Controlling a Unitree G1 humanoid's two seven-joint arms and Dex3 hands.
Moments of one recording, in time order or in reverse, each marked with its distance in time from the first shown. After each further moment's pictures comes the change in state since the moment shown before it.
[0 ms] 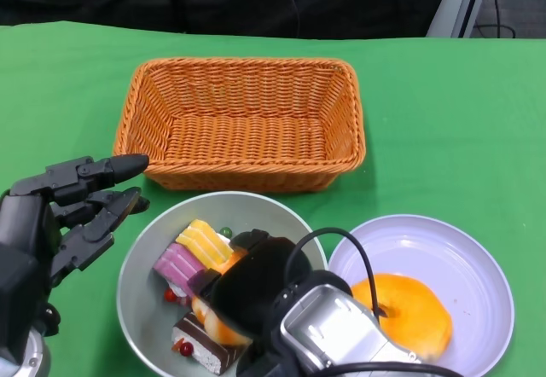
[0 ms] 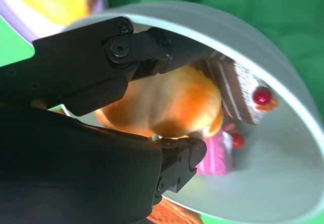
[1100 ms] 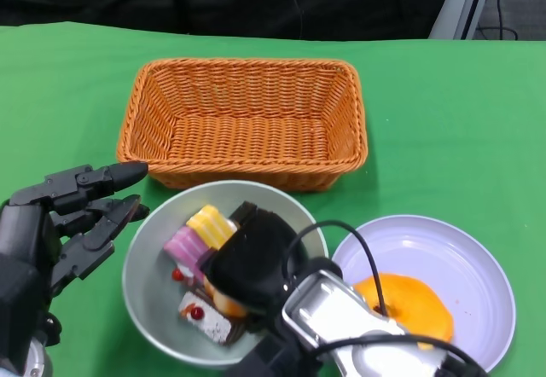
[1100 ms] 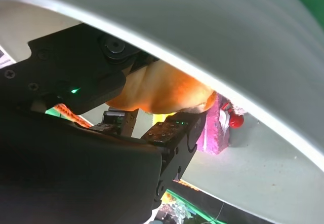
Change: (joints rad) left arm 0.030 -0.008 -0.004 -0.016 -0.004 -0.002 0.010; right arm -0.149 0.002 0.030 0.373 0.018 -0.068 -0.482
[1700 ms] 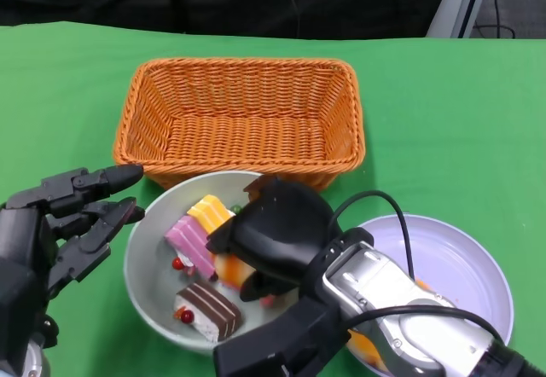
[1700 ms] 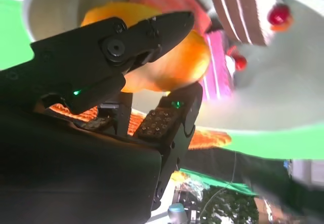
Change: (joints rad) left arm -0.005 0.005 0.008 0.048 0.007 -0.037 0.000; right arm 0.043 -0.087 -0.152 -0.226 0.262 -0.095 -0.028
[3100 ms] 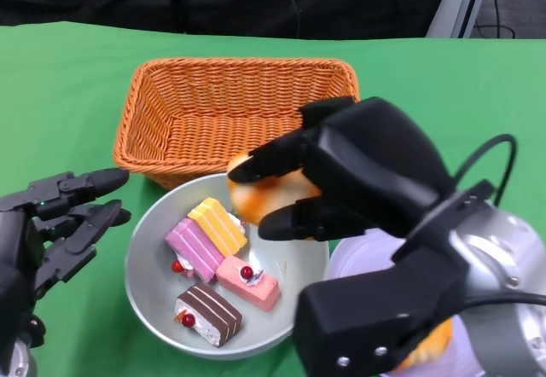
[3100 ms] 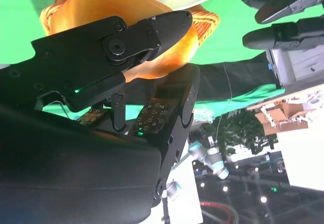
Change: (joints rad) left arm -0.036 0.028 0.030 0.117 -0.029 -0.068 -0.023; right arm 0.165 -0.090 -0.353 -0.593 0.274 -0.014 0.165
